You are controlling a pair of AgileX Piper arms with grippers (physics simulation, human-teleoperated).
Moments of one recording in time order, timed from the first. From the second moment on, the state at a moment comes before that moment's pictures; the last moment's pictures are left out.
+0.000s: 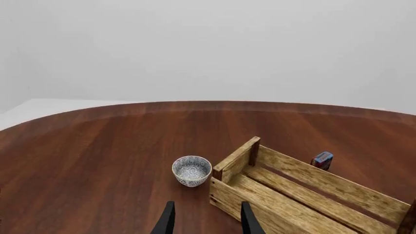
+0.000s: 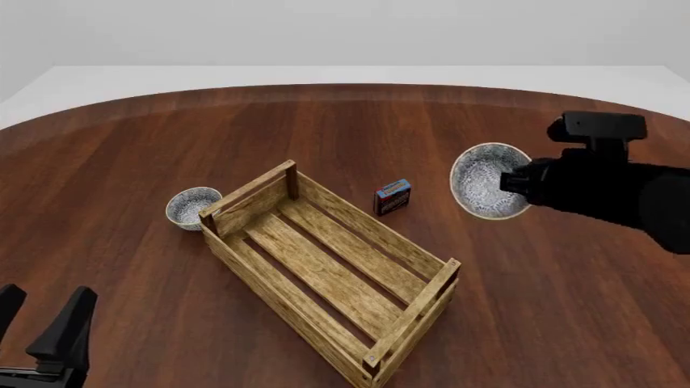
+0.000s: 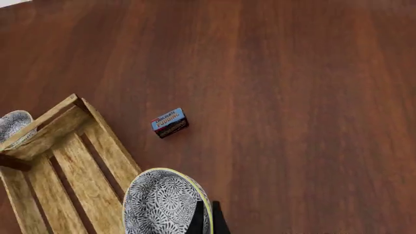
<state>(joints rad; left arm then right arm) -0.07 0.00 -0.06 0.05 -0.05 0.18 1.19 -0.88 0.36 0.15</state>
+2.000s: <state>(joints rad) -0.71 0.84 -0.55 -0.23 0.07 0.46 0.97 -0.70 0.06 0.19</state>
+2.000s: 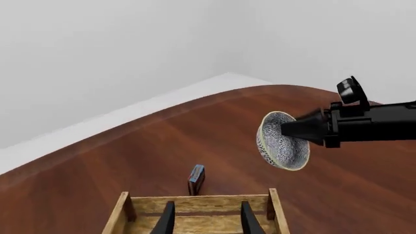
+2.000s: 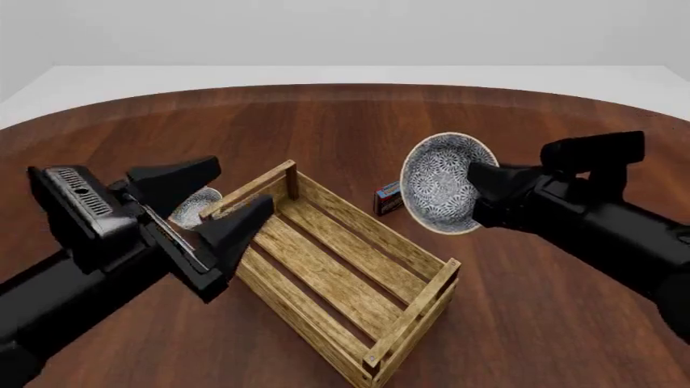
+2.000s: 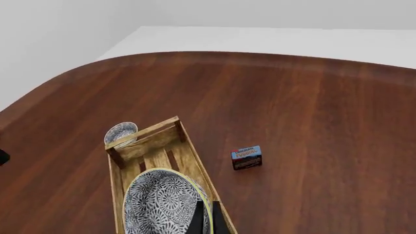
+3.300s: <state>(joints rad) -0.85 1.36 -0.81 -0.35 -0.06 0.50 1.05 -0.68 0.01 0.22</state>
